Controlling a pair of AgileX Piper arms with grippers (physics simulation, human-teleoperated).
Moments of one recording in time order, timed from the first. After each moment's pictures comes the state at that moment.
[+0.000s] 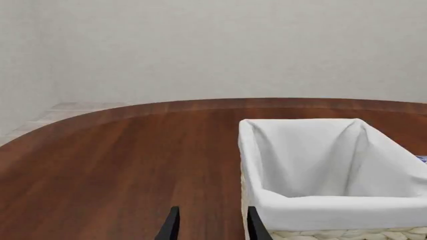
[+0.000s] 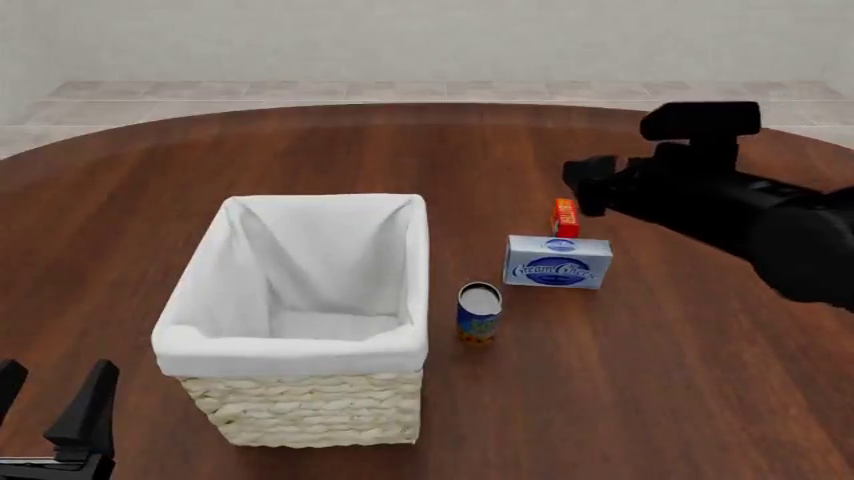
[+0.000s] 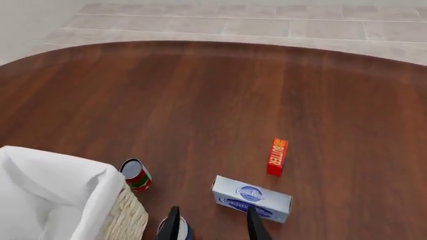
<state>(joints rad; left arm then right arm) 0.00 0.01 0.00 0.00 0.00 0.30 1.24 -0.93 0.15 0.12</state>
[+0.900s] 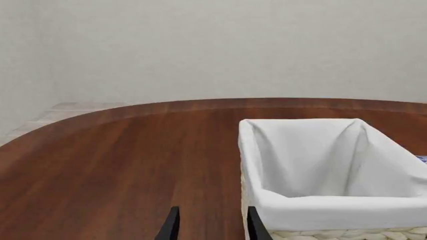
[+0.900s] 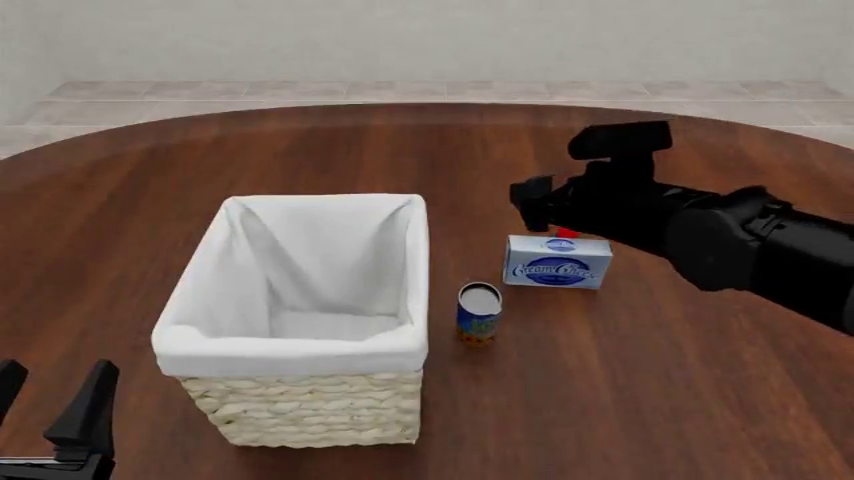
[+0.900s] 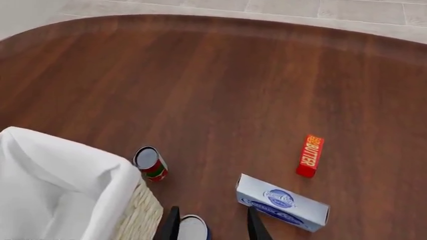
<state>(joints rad) 0.00 0.01 0.00 0.00 0.00 0.39 1.40 -0.98 0.10 0.12</state>
